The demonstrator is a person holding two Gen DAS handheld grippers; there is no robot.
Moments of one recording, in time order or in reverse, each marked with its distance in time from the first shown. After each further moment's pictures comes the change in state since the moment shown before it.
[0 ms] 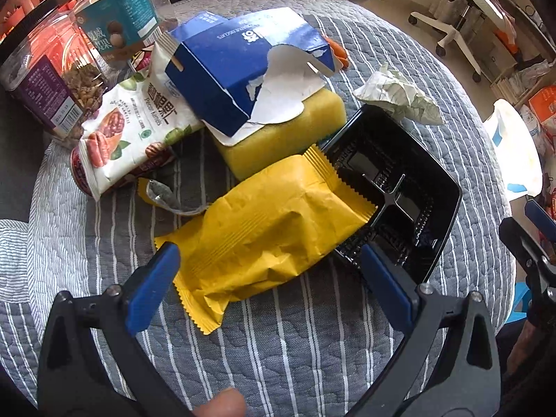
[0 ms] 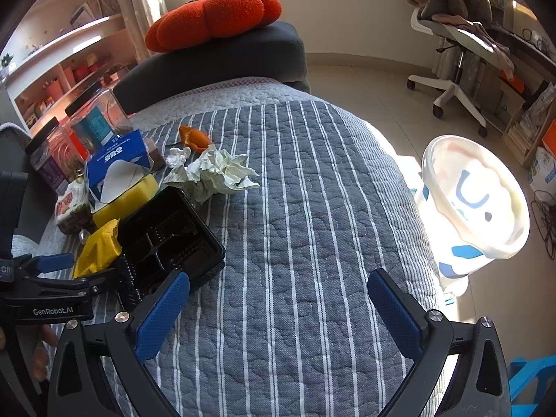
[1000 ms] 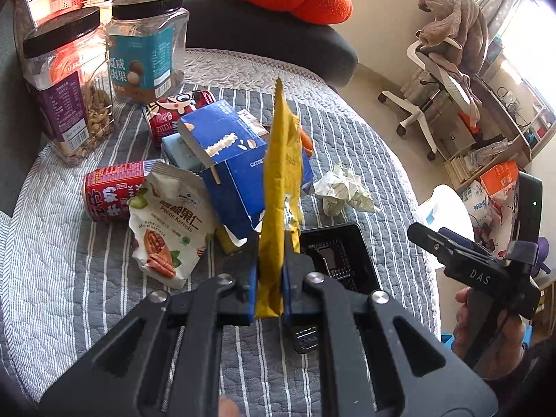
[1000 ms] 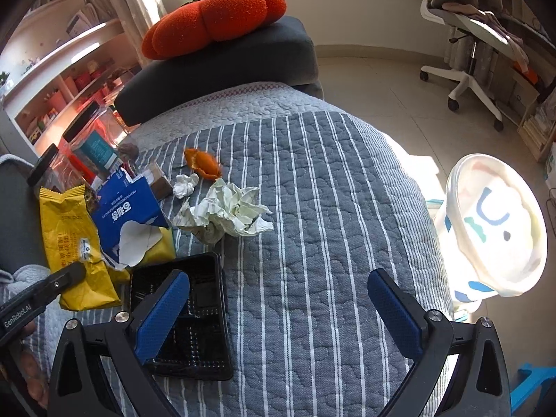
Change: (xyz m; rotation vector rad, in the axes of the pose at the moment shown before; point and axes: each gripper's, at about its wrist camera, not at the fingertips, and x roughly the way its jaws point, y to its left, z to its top) left arm -0.078 0.074 0.012 -0.158 -0.225 -0.239; right arm 0.020 0.002 0.060 0.022 0.051 0.076
